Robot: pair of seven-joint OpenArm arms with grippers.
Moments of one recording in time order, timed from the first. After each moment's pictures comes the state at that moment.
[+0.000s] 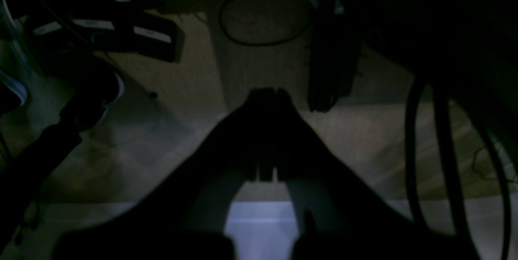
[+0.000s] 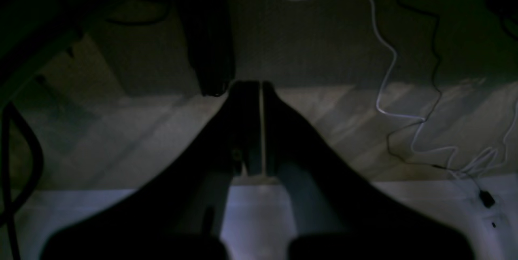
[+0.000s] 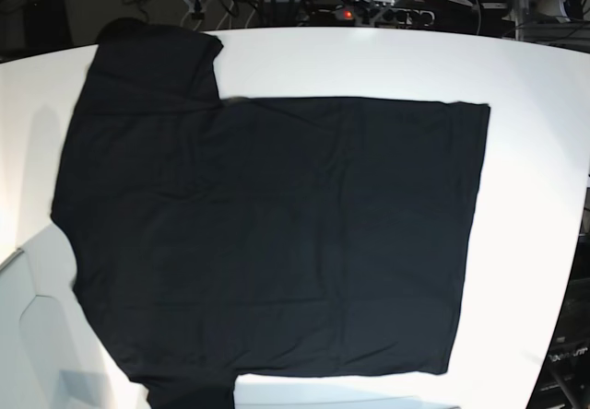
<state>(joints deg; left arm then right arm) 2.6 -1.3 3.8 2.9 -2.0 0.1 1.2 -7.5 -1.0 1.6 9.5 0.0 -1.3 -4.0</state>
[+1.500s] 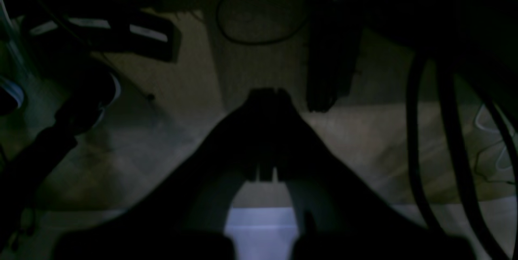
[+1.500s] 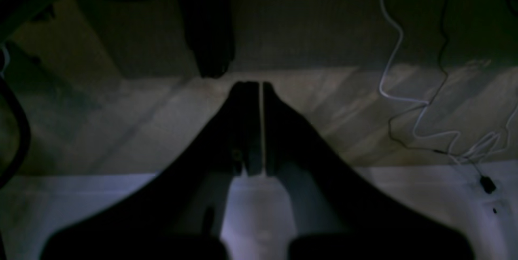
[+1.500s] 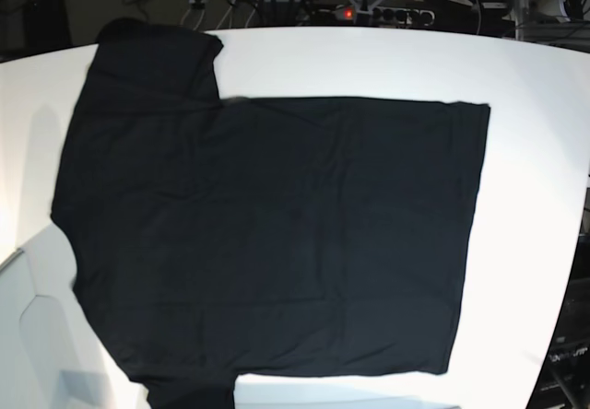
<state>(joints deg) 10.8 -1.5 3.8 13.1 -1.9 0.3 1.2 -14.4 -1.5 1.6 19.4 0.0 -1.2 -8.8</state>
